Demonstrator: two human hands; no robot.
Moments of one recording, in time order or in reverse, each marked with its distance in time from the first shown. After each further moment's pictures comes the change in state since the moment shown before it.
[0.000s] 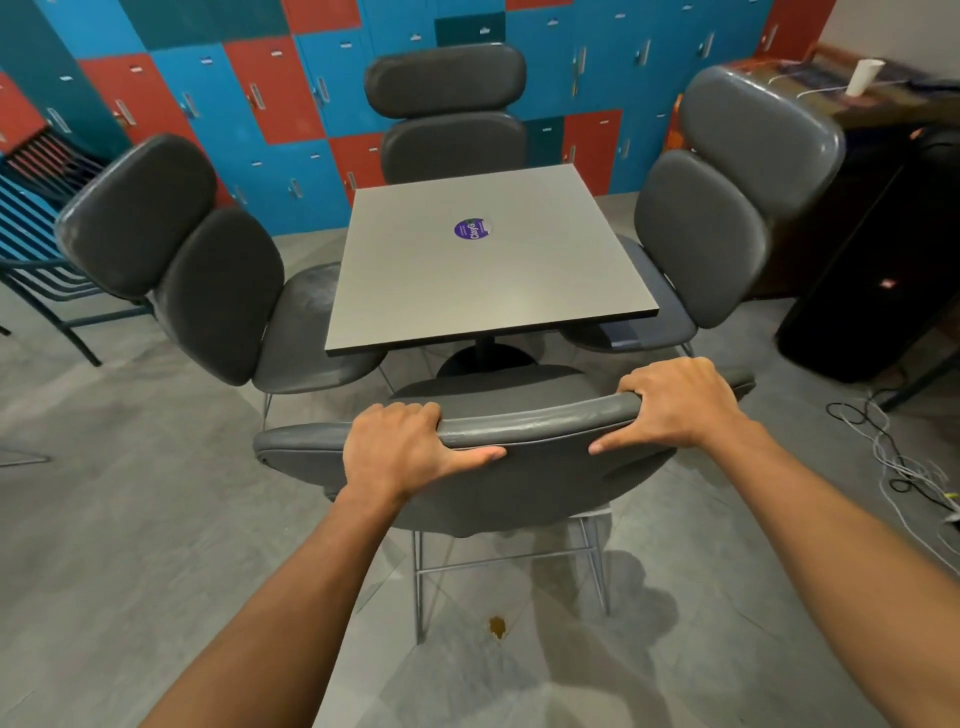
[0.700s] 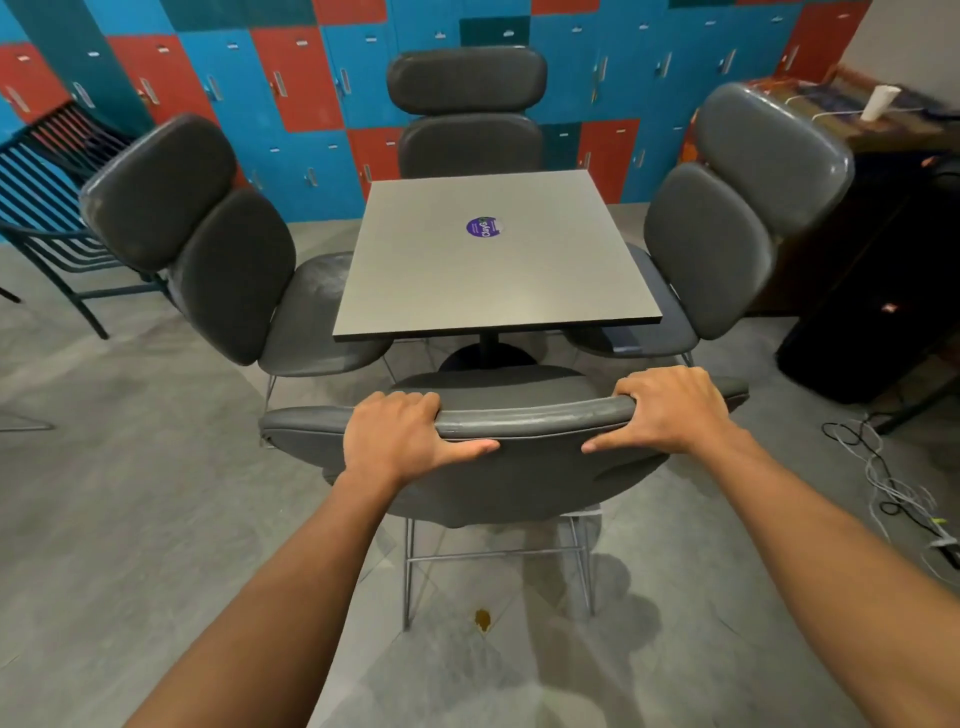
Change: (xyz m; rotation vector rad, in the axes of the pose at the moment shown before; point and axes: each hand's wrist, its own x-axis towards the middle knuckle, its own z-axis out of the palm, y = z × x) left_hand -0.014 -0.006 0.006 -0.002 0.031 -0.002; right_hand -0.009 -0.008 -0.001 0.044 -0.001 0.001
